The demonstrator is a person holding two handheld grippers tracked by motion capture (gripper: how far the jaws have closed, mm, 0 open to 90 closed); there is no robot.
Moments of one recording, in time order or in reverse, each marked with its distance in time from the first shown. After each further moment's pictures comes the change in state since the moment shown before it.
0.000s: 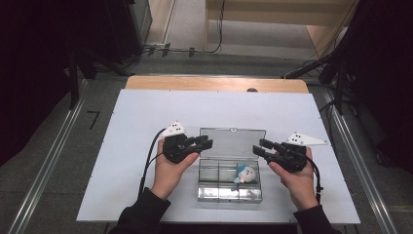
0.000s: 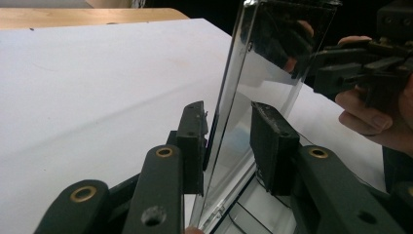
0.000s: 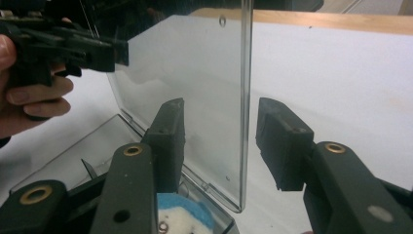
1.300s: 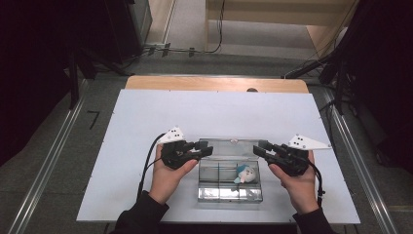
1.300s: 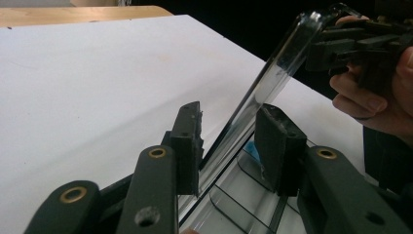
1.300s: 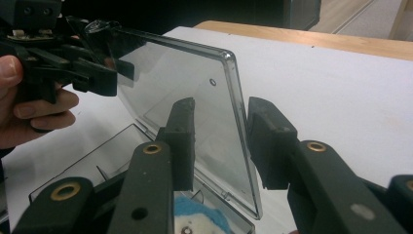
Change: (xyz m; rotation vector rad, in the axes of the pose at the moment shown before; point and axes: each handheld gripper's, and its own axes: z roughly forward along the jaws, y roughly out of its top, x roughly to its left) left arm -0.010 -0.007 -0.009 0.005 -0.039 0.020; right arm 0.019 0.005 -0.010 -0.029 -0.011 -0.039
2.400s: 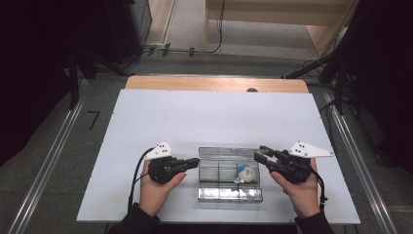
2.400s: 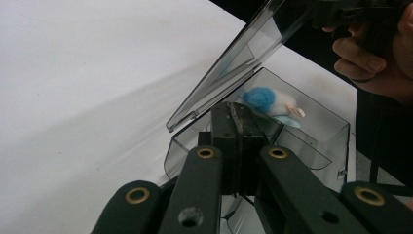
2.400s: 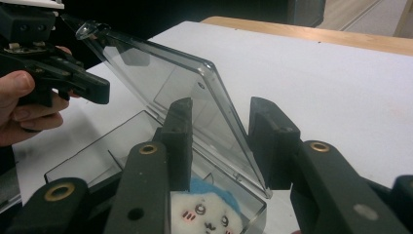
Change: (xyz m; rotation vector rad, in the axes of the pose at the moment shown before) left arm -0.005 -0.036 -0.031 0.050 0.001 0.005; right arm 0.010 -0.010 -0.010 0.006 0.008 -0.022
